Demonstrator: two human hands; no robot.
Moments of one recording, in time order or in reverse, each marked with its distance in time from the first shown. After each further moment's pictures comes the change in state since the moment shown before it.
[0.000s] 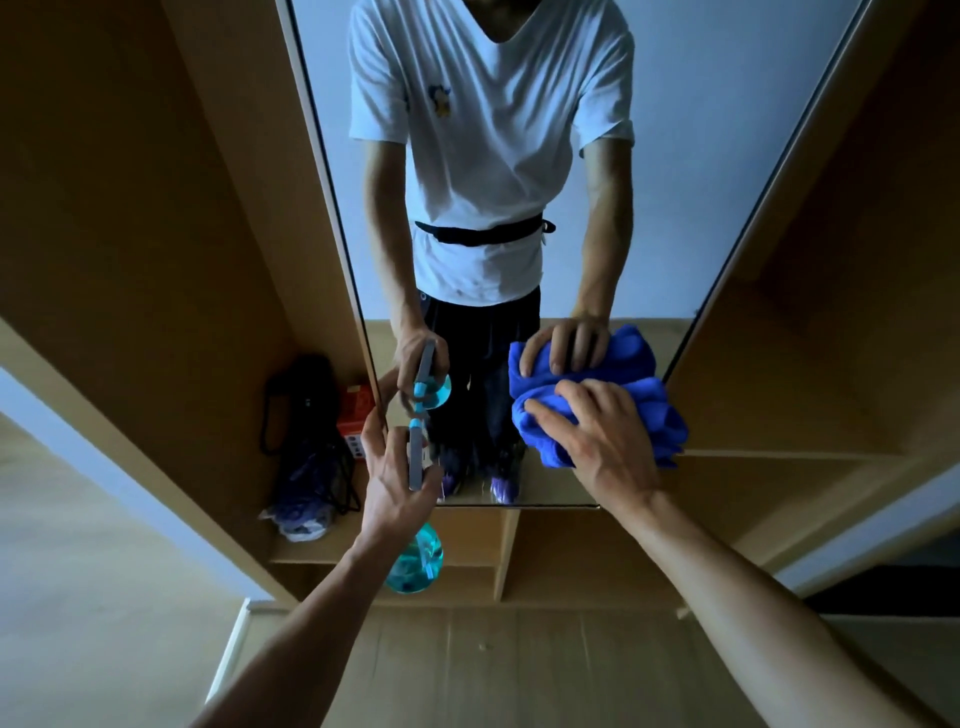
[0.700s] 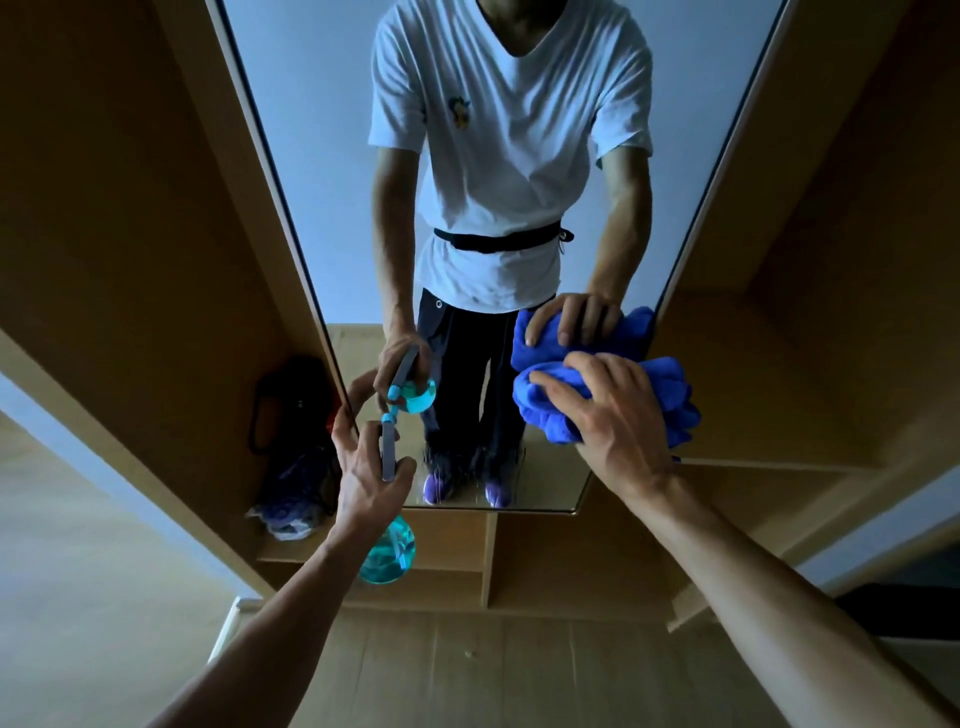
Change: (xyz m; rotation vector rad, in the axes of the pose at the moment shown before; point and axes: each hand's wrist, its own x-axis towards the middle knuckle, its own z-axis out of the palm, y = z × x) left_hand 0.001 0.013 0.012 0.035 0.068 -0.041; right_hand 0.003 0.049 -0.034 0.090 0.069 0.030
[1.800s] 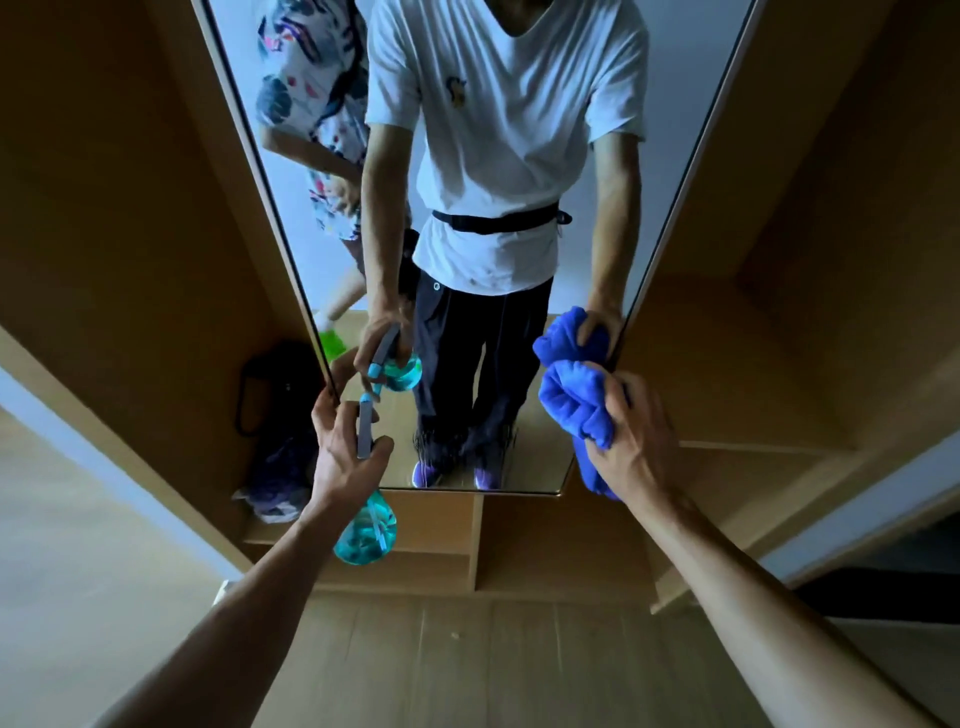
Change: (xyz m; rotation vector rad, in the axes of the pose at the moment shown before) left_hand -0.002 0.000 -0.007 -0.024 -0.006 -0.057; right_hand -0.062 0.020 0.024 0.114 -0.071 0.402
